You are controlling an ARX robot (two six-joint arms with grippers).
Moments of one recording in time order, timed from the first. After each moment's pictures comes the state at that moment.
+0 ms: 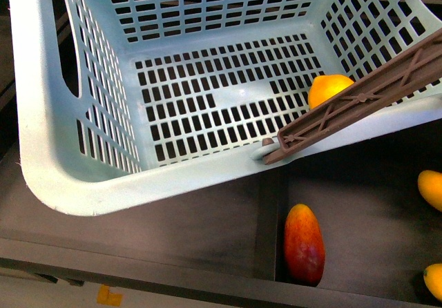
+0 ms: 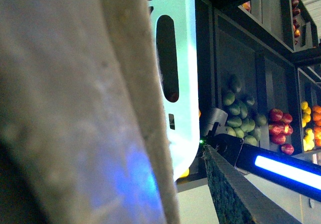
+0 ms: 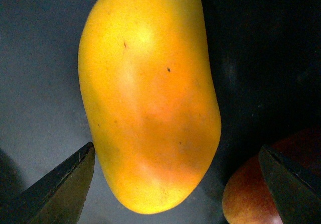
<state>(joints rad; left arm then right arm) -0.72 1.72 1.43 -0.26 0.15 -0.89 -0.43 2.43 1.20 0.00 -0.10 -1.28</state>
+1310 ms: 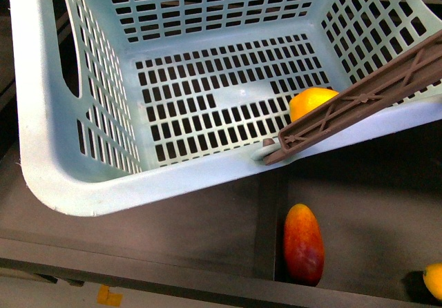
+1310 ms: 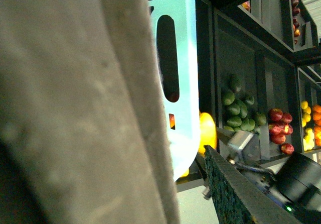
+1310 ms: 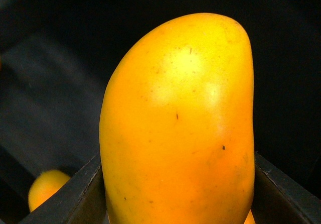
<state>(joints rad) -0.72 1.72 1.43 -0.26 0.15 -0.89 -0.55 1.61 0.73 -0.01 -0.58 -1.09</state>
